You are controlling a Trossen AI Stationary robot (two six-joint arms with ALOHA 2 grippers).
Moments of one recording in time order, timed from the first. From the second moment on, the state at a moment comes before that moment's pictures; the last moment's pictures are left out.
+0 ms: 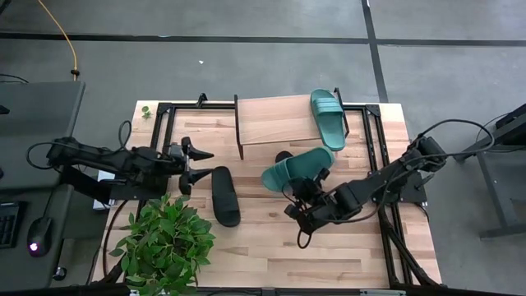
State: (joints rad) left arm -0.07 0.47 0.30 0.13 -0.31 -0.22; right arm 0.49 1.62 1.33 -0.79 0.96 0.76
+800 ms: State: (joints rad) left arm 0.06 0.93 0.42 0.32 -0.15 -0.31; right arm 0.45 1.55 1.33 -0.58 1.00 0.38
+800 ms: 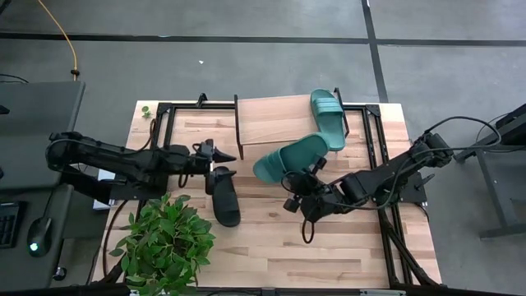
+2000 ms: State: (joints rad) left arm 0.08 1.04 0.42 0.53 -0.02 -0.48; right arm 0.45 1.55 1.33 -0.37 0.89 0.15
